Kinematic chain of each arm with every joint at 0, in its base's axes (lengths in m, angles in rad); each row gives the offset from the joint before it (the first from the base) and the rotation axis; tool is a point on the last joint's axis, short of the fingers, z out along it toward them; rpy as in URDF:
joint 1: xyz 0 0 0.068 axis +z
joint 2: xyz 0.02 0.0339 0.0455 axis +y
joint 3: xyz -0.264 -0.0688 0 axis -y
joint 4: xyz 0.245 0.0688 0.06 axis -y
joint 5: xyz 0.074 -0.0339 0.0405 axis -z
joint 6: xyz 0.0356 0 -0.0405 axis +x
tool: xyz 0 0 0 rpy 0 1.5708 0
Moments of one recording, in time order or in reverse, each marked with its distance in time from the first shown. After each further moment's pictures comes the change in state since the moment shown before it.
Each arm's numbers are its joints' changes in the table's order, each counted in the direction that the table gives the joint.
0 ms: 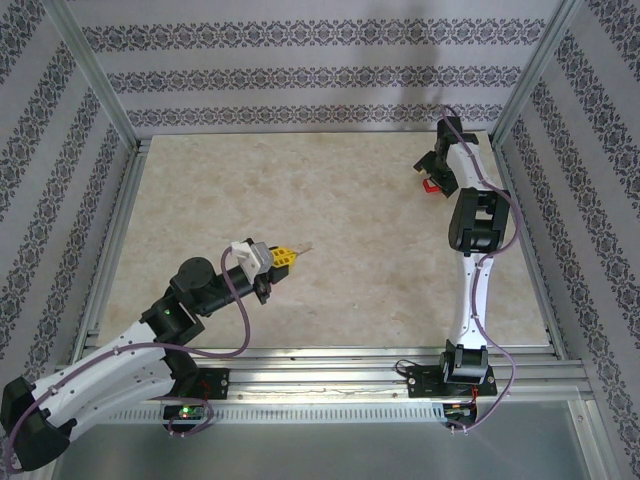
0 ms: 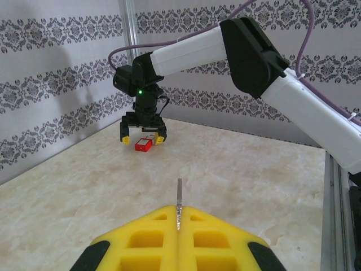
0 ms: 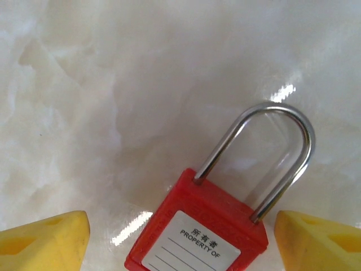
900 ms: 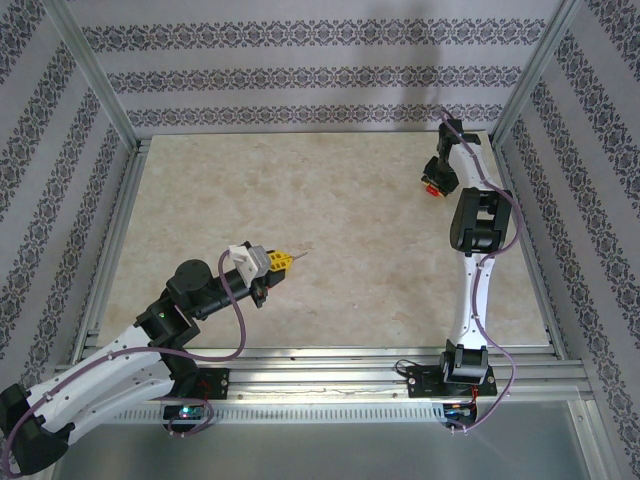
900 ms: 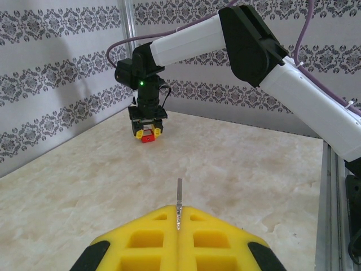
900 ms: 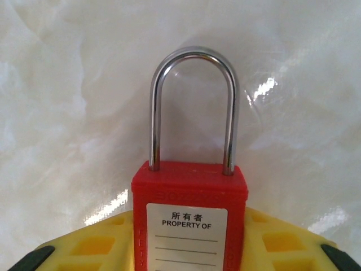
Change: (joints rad) left arm 0.000 -0.040 0.000 -0.071 0.005 0.008; right arm -0.005 -0.024 -0.047 -0.041 -0.009 -0.114
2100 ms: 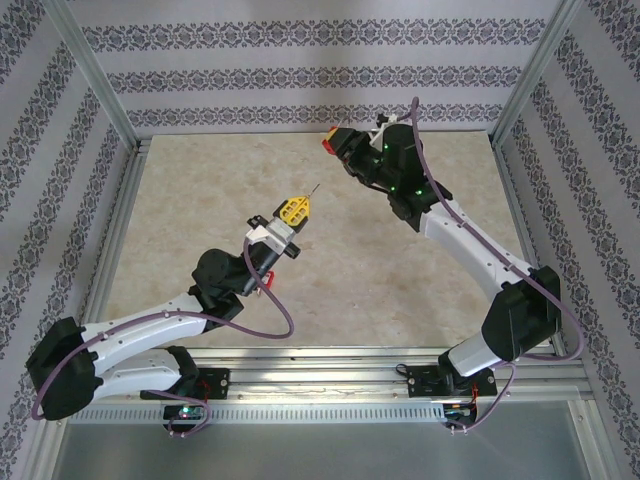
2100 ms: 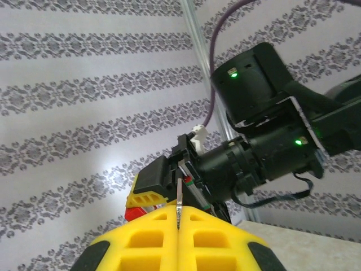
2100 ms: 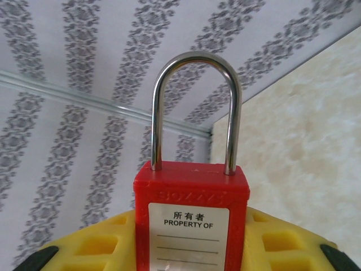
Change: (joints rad) left arm -0.105 0.445 0.121 0.817 -0.387 0.326; right arm 0.570 -1.004 -0.921 1.061 -0.270 0.539
